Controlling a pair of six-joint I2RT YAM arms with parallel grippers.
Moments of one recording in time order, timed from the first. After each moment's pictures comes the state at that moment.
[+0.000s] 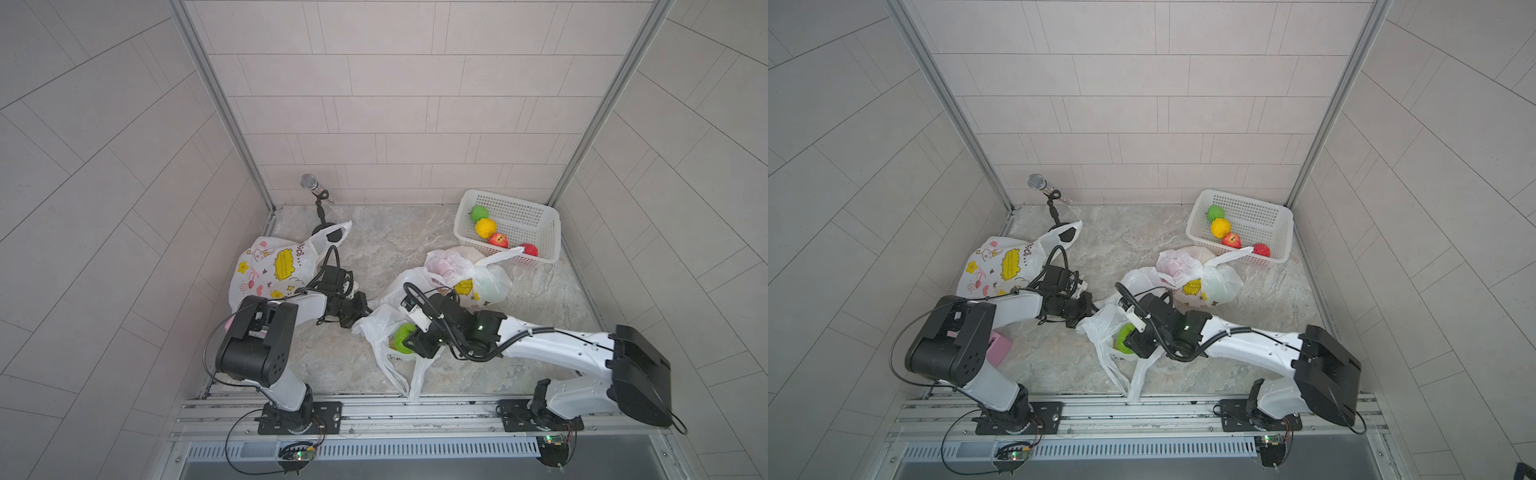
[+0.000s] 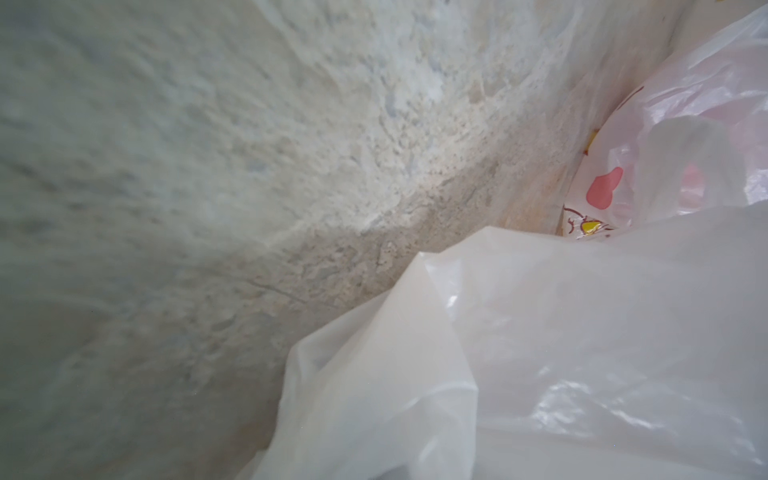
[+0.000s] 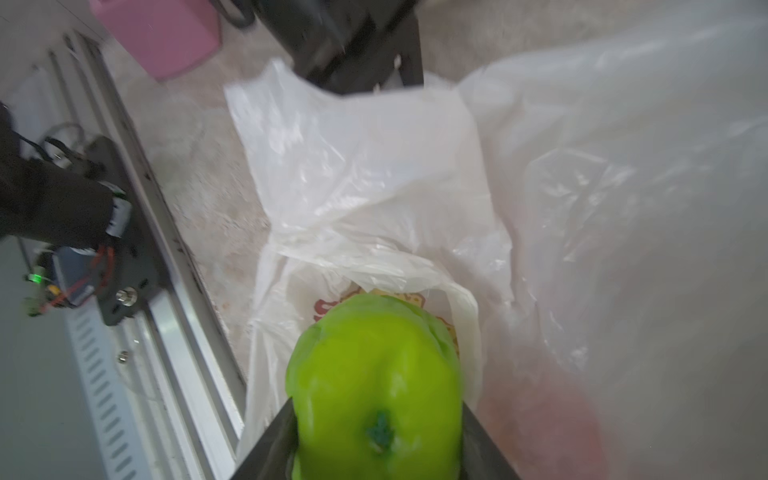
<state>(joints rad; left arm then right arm) -0.21 1.61 0.66 -0.23 0.66 -0.67 0.99 1.29 0.83 -0.30 -0.11 0.27</state>
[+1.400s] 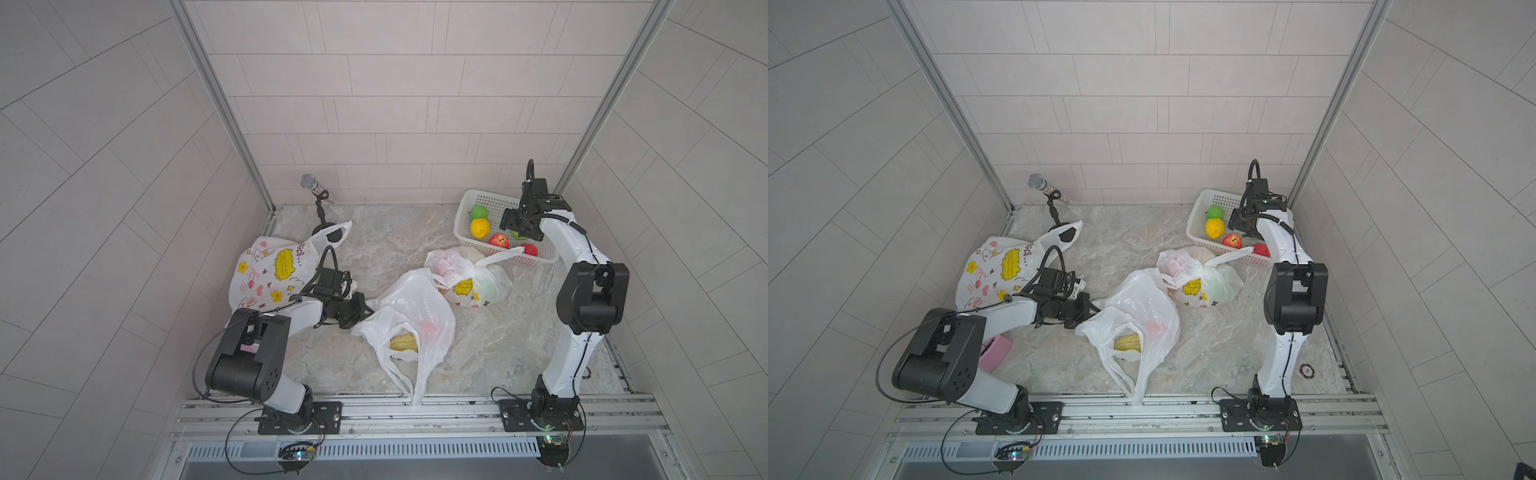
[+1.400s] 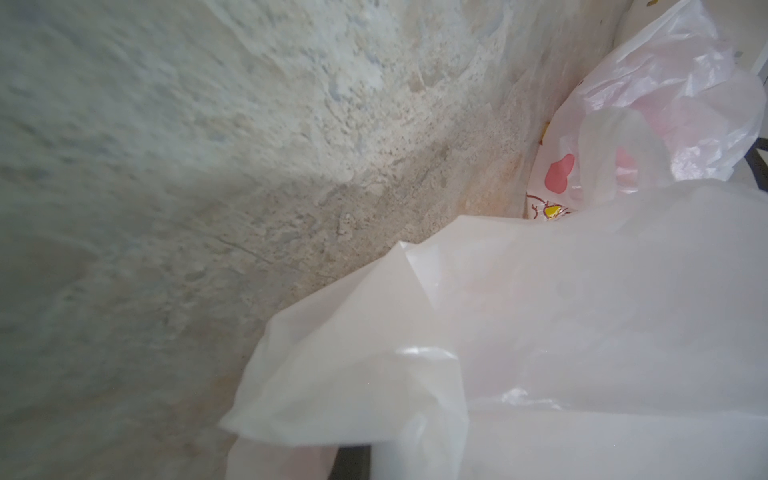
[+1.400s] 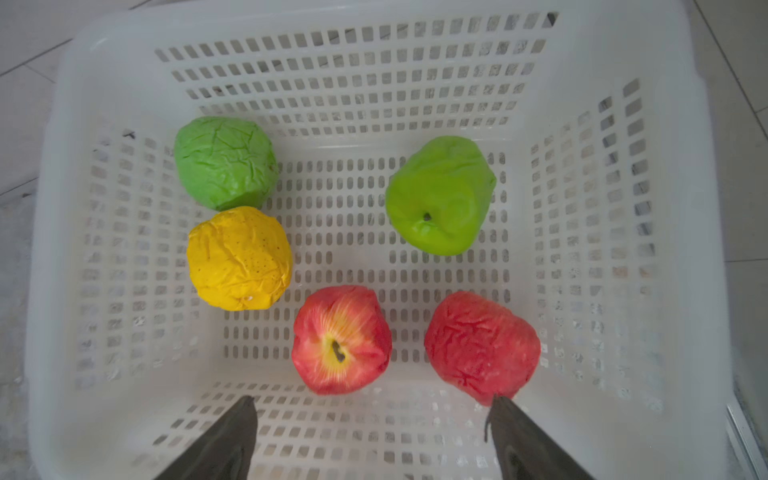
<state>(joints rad) -0.21 1.50 0.61 -0.19 0.68 -0.68 -0.07 1.86 1.70 -0.81 0.07 0.34</state>
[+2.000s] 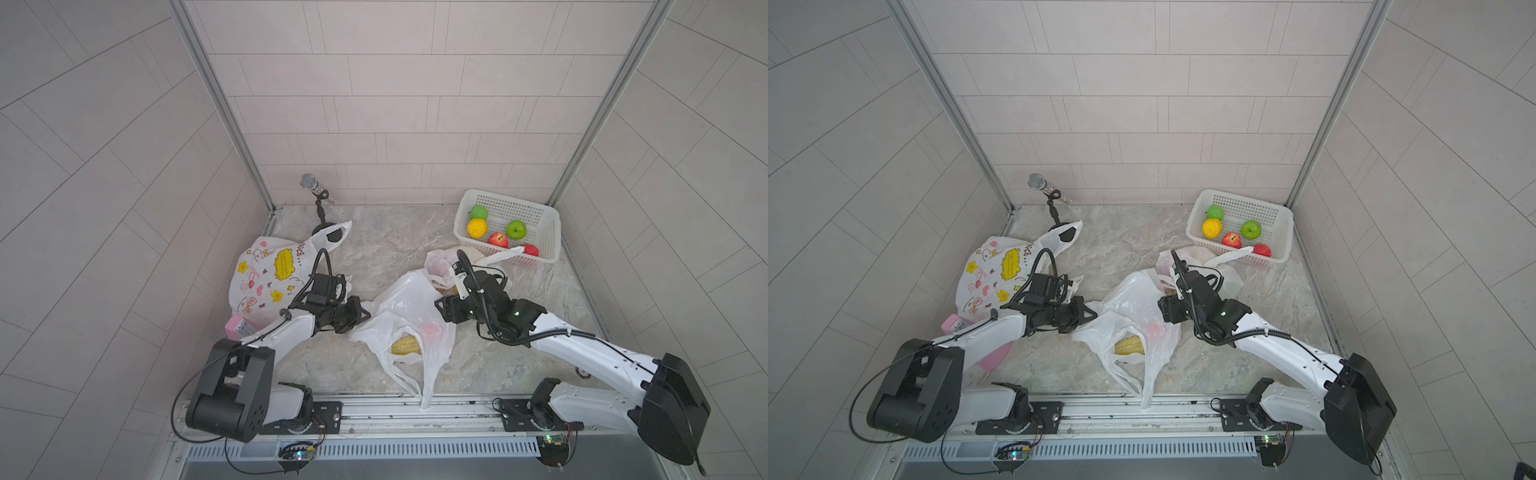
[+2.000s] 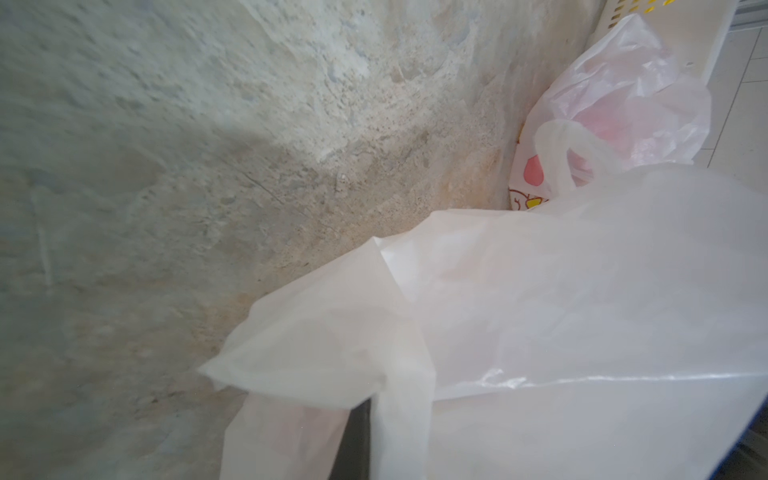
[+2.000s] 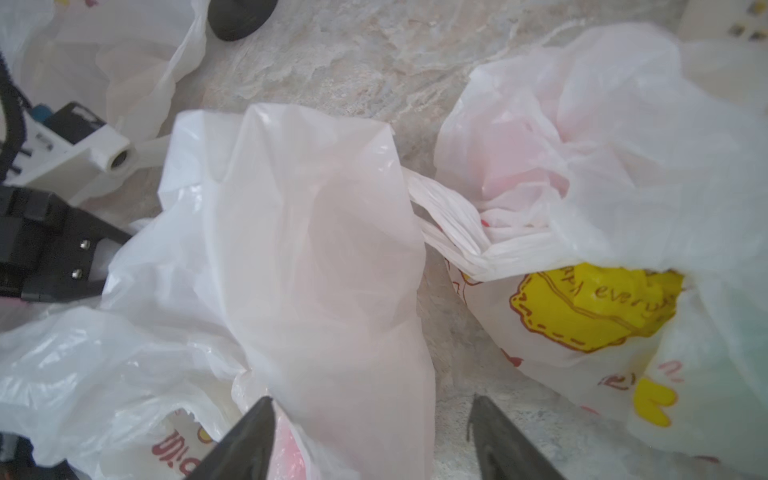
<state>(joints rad) -0.22 1.30 0.53 -0.23 0.62 -0.72 0.69 1.16 0.74 -0.32 0.03 0.43</state>
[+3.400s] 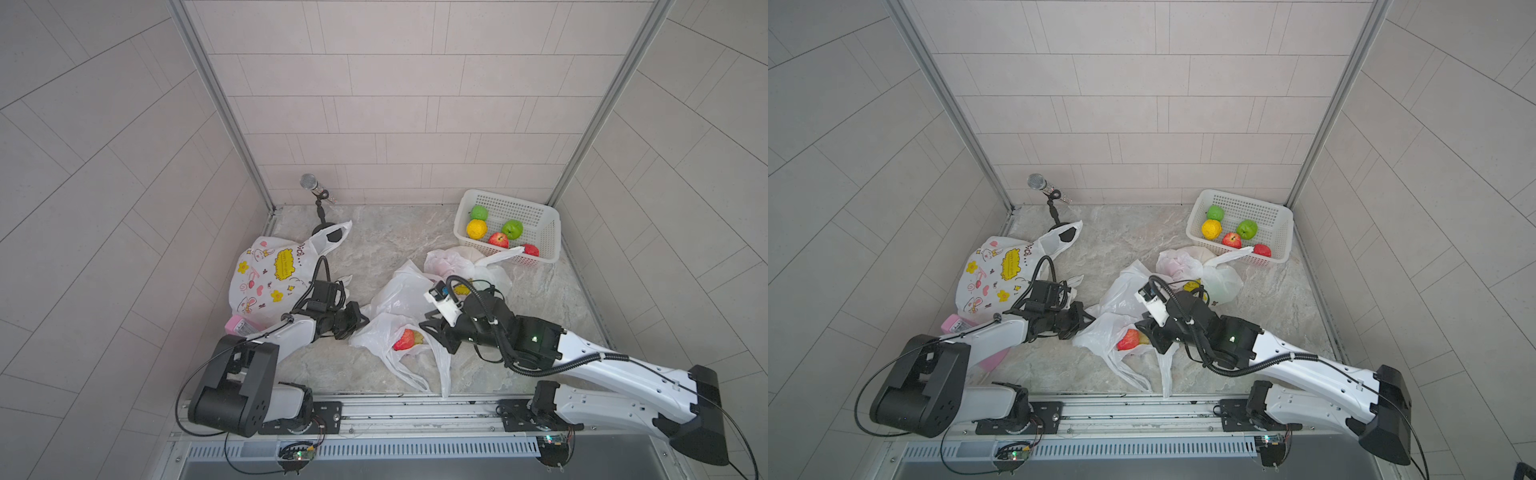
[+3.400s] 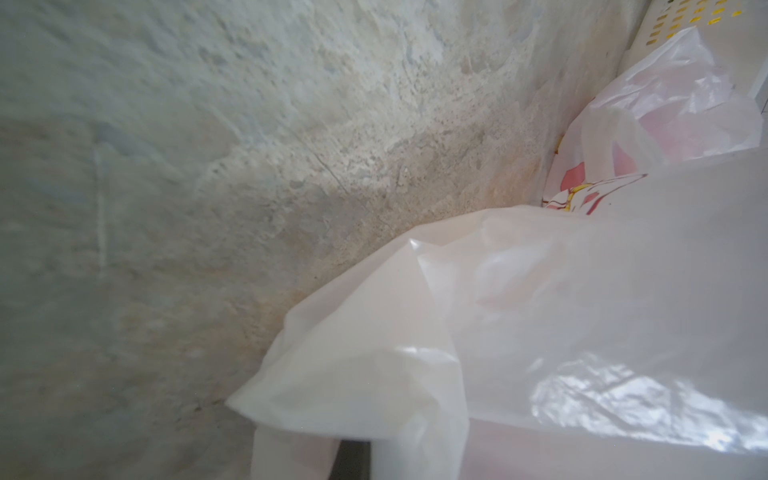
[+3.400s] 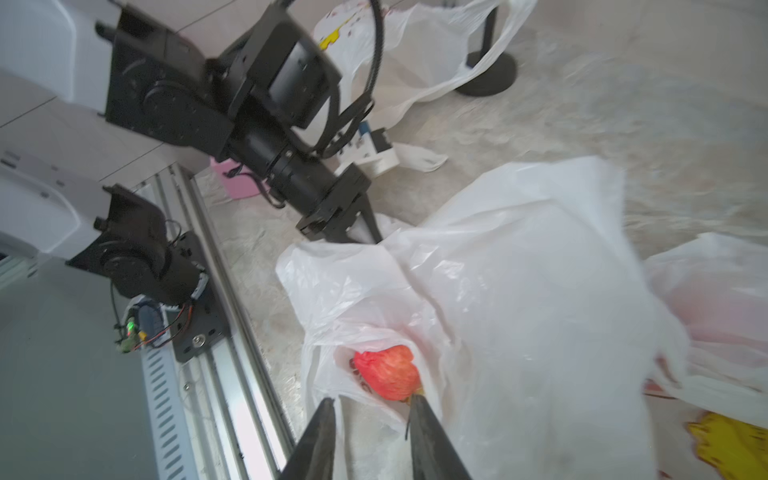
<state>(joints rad) -0.22 1.35 0.45 -0.13 0.60 -0.77 1.01 1.06 0.78 -0.33 -0.08 0.22</state>
